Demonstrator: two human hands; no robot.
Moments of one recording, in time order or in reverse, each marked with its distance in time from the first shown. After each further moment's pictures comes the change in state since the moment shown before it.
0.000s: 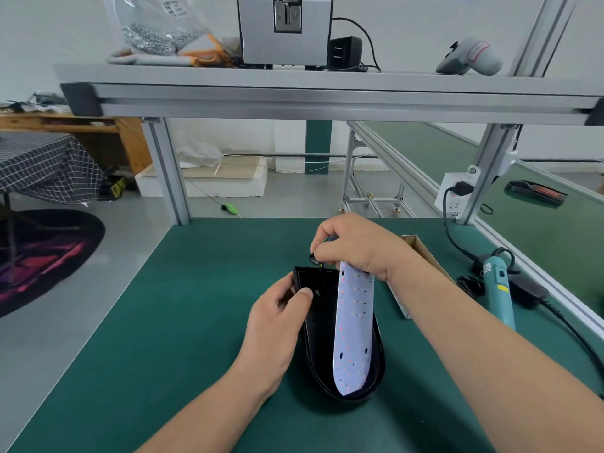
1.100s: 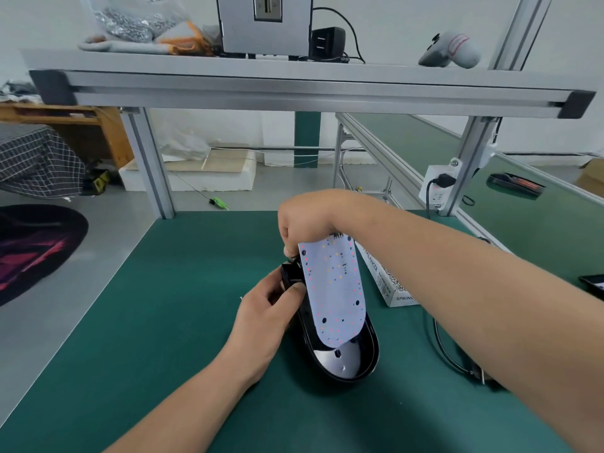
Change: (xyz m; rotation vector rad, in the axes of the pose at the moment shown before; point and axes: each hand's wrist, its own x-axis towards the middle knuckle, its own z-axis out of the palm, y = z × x) left_hand 0.007 -0.016 -0.001 -0.030 -0.082 -0.064; right_hand 0.034 -0.065 -0.007 -0.769 -0.421 -0.058
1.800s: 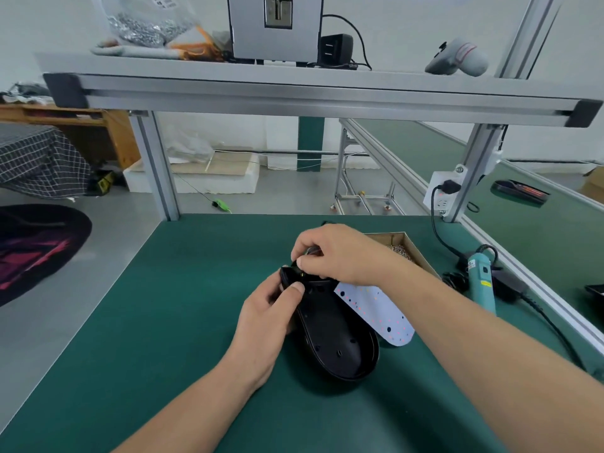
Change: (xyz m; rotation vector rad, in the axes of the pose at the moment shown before) left_hand 0.001 -0.001 0.000 -0.155 0.046 -0.004; right_hand -0.030 0.027 0.068 0.427 0.382 -0.088
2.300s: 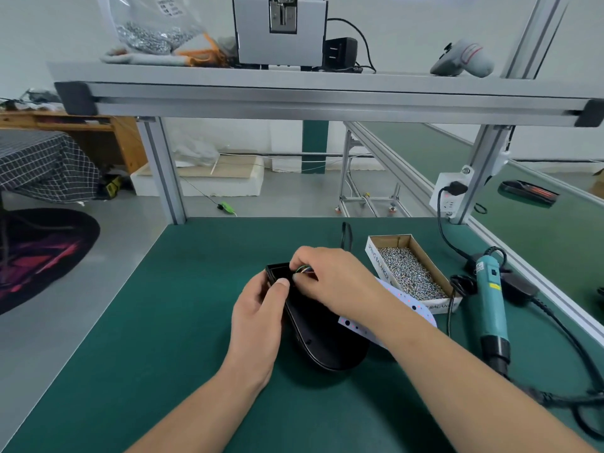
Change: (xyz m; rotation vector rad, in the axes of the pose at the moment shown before) left_hand 0.001 0.003 -0.008 0.027 0.192 0.101; right_hand -0.007 0.001 0.049 -0.087 0.204 -0.015
